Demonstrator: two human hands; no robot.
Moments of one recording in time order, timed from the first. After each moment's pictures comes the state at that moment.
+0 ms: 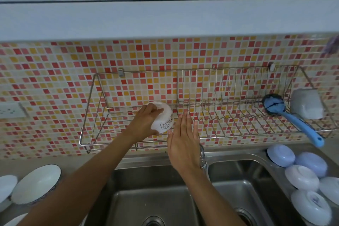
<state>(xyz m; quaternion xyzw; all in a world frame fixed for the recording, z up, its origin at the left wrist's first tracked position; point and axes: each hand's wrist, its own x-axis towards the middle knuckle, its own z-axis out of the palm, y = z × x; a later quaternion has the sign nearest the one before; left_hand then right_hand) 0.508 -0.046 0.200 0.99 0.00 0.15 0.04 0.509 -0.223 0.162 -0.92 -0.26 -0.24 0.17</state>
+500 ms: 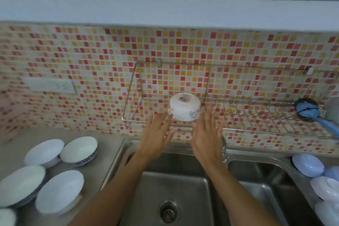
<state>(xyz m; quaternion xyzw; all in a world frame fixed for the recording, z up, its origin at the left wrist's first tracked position) 0.387 -0.064 0.155 0.96 0.12 0.25 0.04 0.484 -0.215 0.148 -0.91 -0.30 -0.23 0.20</state>
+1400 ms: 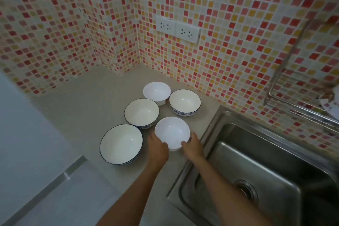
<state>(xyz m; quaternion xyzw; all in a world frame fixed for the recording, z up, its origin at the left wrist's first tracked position) 0.098 0.091 -0.006 0.64 0.62 0.21 0.41 0.219 0.050 -0.004 -0.83 -0.29 0.34 0.32</state>
